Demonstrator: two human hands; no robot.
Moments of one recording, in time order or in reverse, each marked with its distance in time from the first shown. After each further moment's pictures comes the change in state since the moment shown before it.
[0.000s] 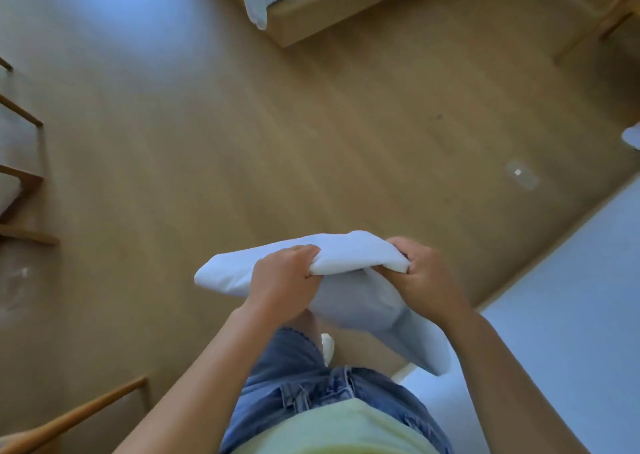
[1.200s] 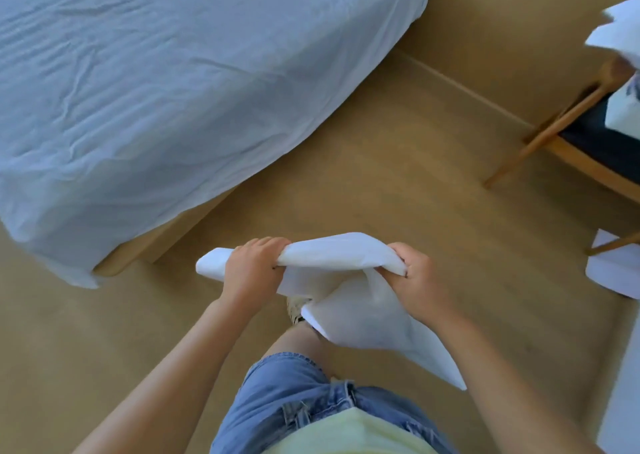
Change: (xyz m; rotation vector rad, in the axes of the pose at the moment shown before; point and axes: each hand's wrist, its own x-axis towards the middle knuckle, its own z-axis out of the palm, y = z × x) left_hand 1.034 0.385 -0.153 0.071 0.136 0.262; right_hand 0.864 0.058 -0.609 0.046 0.304 0.099
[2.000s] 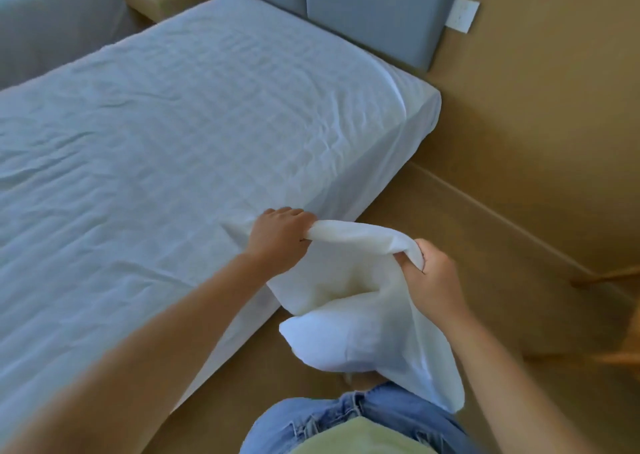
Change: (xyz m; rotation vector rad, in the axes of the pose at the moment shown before) left_hand 0.776 0.095 -0.043 0.242 0.010 0.264; right_hand 0.698 -0.080 -0.208 0.014 0.224 -0.036
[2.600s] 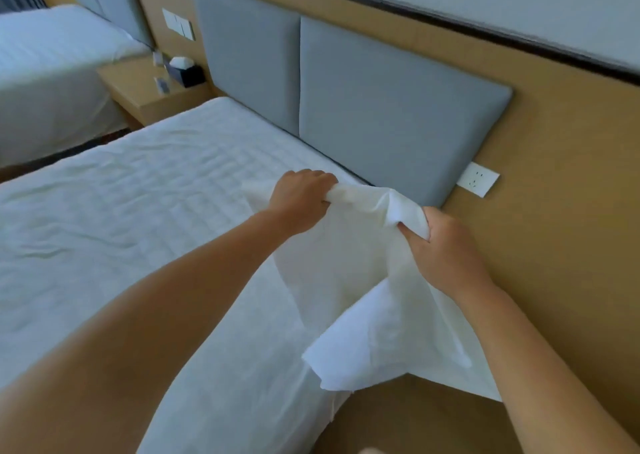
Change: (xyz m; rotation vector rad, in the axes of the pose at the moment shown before) left_hand 0.532 -0.109 -0.124 0.006 0.195 0.087; right_hand 0.501 -0.180 -0.045 -0.258 0.098 -0.247
